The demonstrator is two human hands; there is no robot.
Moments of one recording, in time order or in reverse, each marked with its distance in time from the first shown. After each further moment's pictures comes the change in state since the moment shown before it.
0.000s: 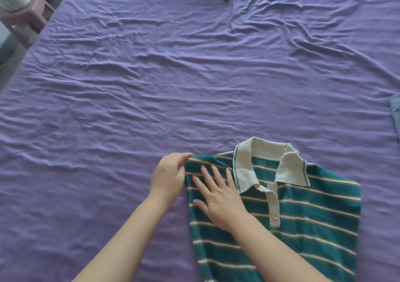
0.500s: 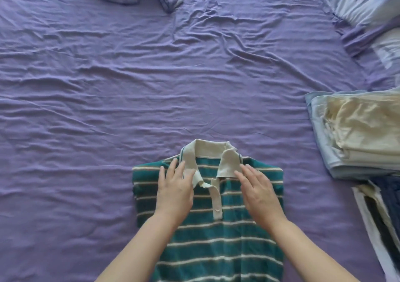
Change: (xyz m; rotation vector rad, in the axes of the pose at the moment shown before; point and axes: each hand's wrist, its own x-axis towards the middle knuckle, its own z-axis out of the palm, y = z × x) left_hand -0.035 0.104 0.085 0.502 -0.283 0.219; right_hand -0.142 0.148 -0.028 0.075 0.386 0.312
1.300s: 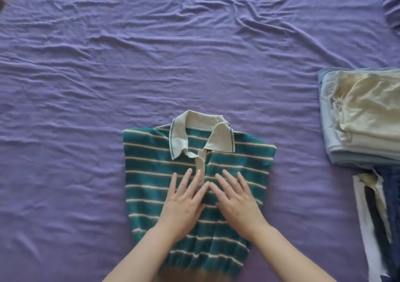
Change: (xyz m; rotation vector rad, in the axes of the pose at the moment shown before) left_hand -0.082 0.083 0.056 0.220 -0.095 0.160; right_hand -0.074 0.023 0.042 -0.060 0.018 -0.391
